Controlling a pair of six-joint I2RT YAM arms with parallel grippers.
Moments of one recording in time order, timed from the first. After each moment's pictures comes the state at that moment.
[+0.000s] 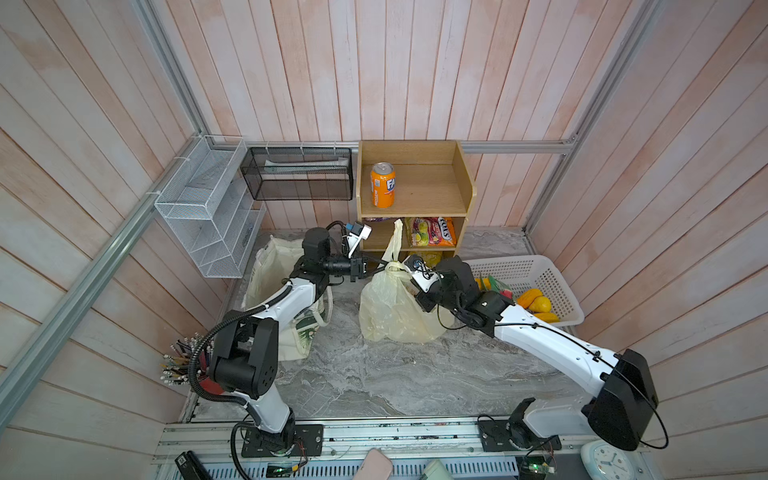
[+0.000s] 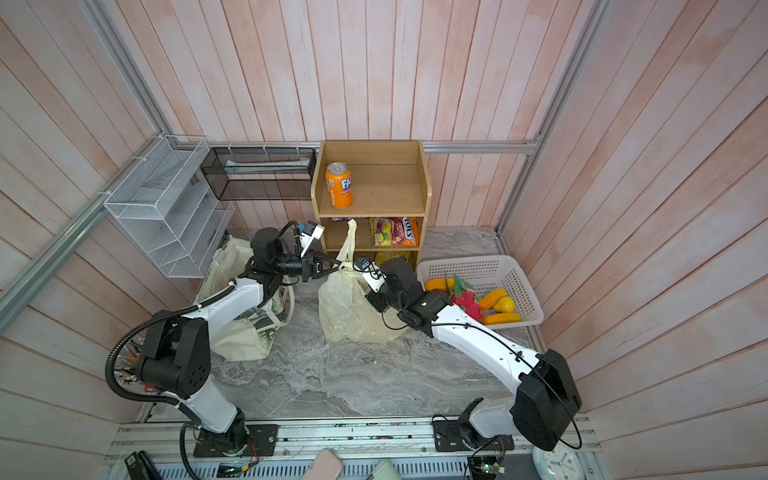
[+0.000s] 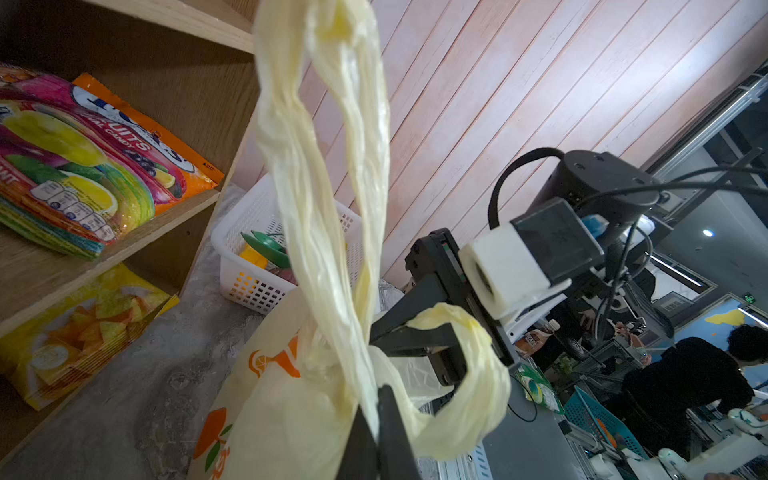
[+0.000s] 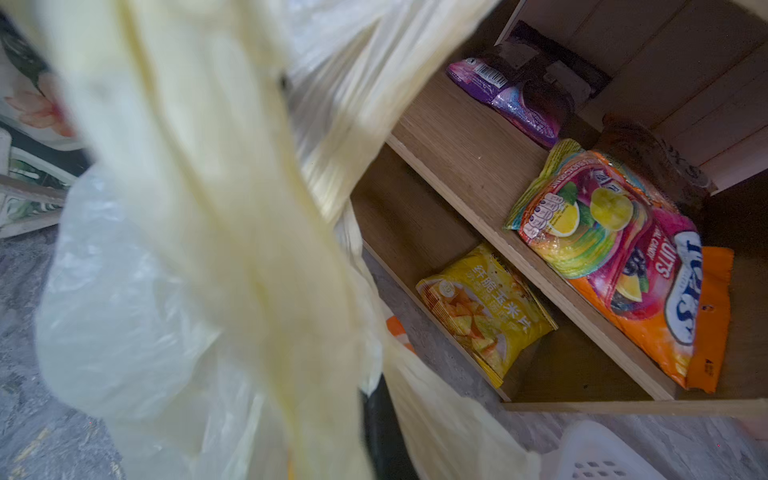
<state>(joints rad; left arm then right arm) -0.27 1.70 1.16 0.40 1.31 -0.42 0.74 1.38 1.08 -0.23 0.07 -0.26</state>
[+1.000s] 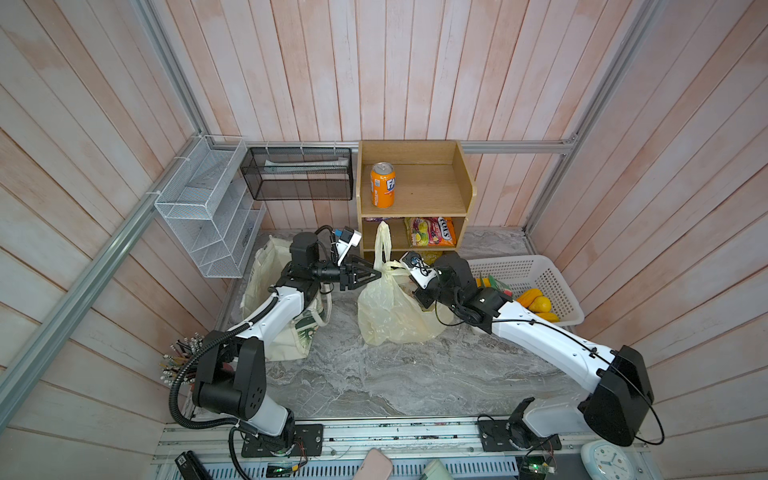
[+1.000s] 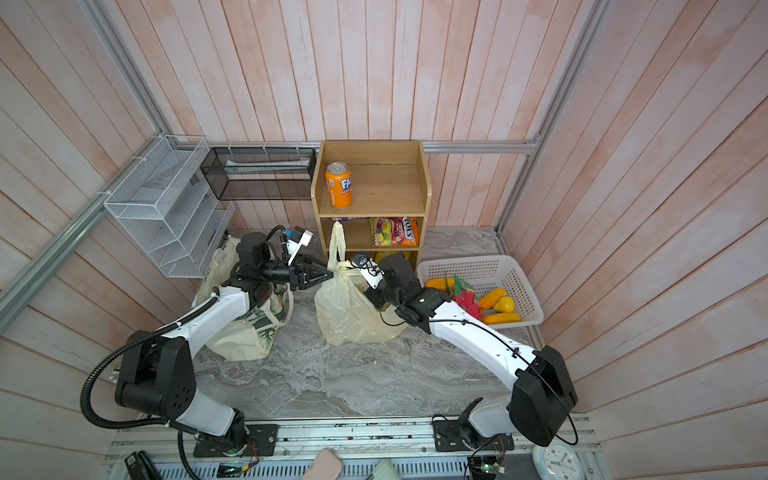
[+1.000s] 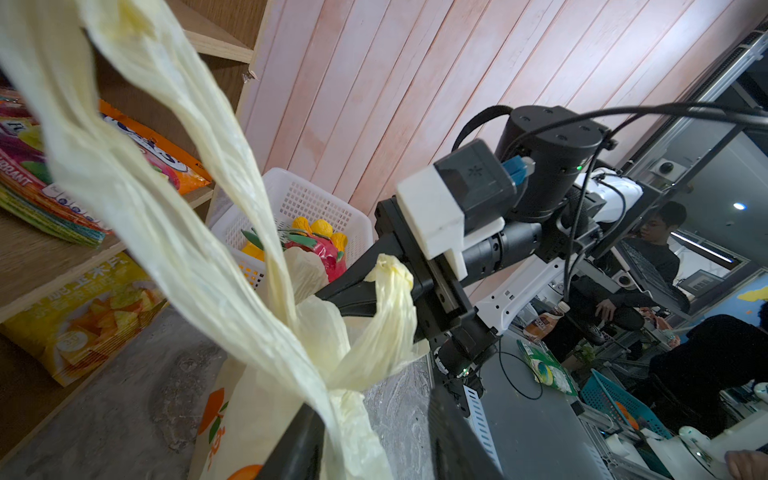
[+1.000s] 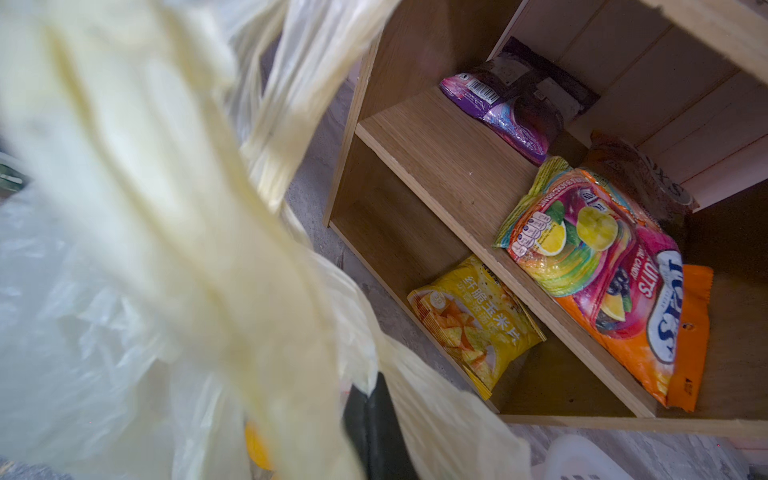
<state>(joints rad) -0.23 1.56 1.07 0.28 1.34 -0.28 0.74 1.40 1.11 -0.23 0.08 -0.27</state>
